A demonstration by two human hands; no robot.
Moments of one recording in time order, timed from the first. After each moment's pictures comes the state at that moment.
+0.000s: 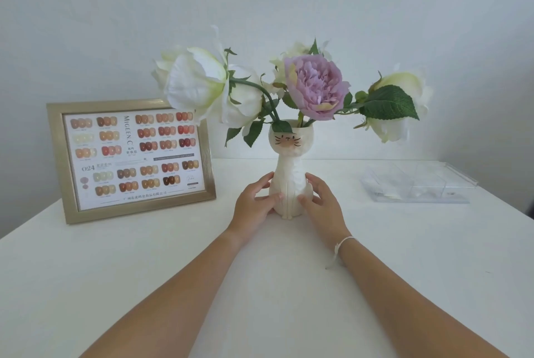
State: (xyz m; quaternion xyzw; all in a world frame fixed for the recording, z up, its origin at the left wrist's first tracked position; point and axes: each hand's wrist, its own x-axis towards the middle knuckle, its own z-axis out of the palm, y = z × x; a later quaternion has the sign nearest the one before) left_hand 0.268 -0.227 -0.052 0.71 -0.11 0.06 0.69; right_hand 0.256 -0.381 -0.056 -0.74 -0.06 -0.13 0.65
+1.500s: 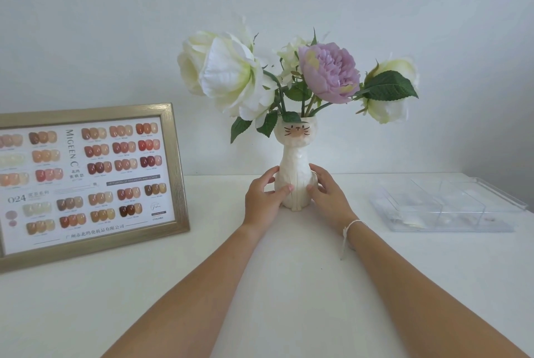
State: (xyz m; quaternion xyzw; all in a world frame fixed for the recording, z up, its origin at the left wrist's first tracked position) left_hand 0.383 -0.280 -0.057 0.72 -0.07 0.13 0.68; right_hand 0.388 -0.427 -0.057 -0.78 -0.07 -0.12 0.61
